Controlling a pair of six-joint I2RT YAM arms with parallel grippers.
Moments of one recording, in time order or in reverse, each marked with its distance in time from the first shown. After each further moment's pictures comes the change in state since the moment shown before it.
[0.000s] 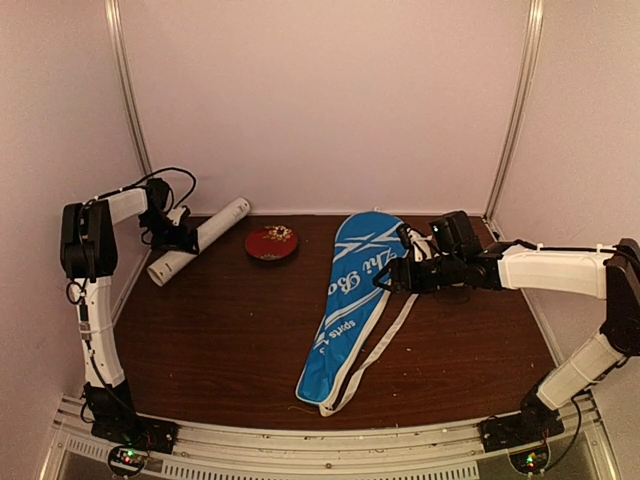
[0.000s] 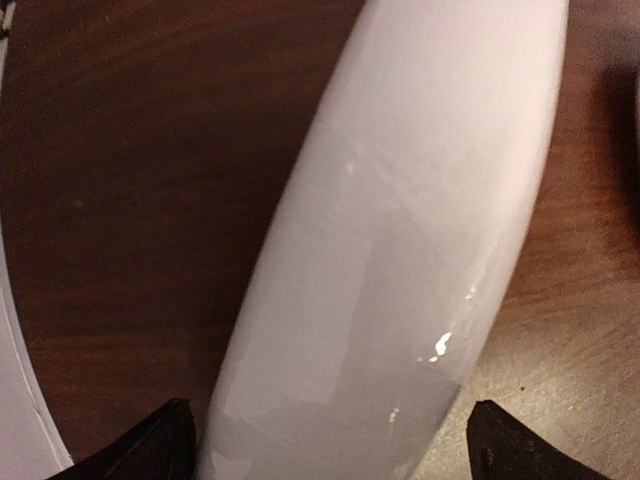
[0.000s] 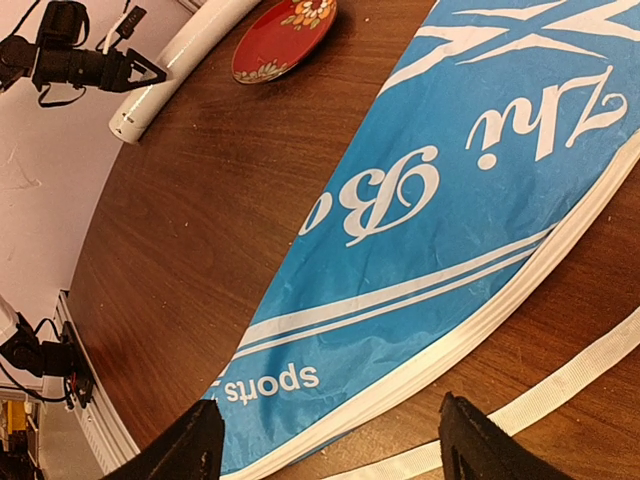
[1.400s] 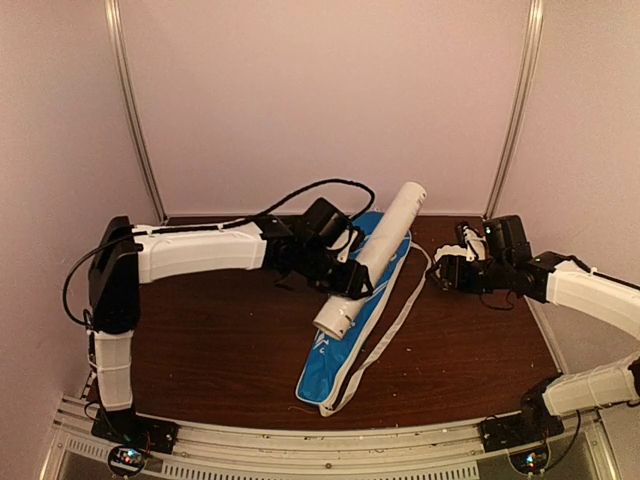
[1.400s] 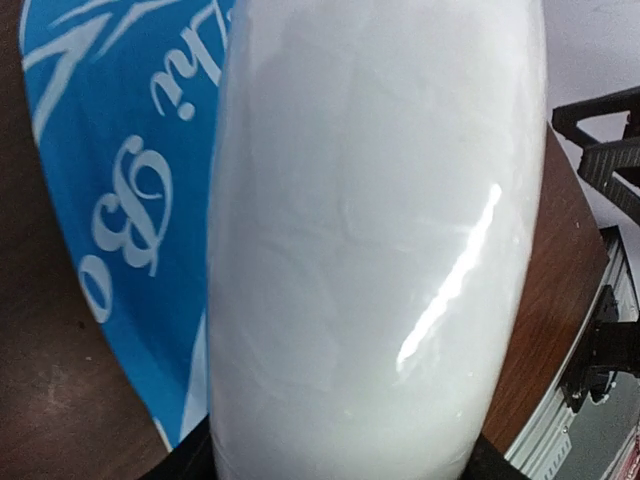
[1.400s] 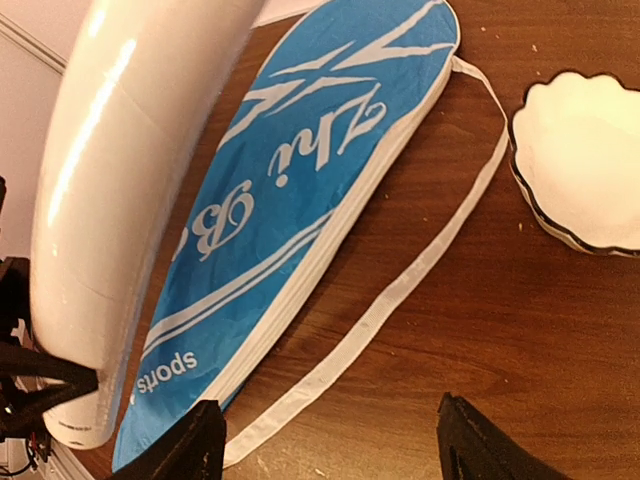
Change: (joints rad) left arm -1.020 -0.257 -0.209 0.308 -0.078 -0.644; right arm -0.183 -0.323 -0.150 -0.156 0.150 -0.026
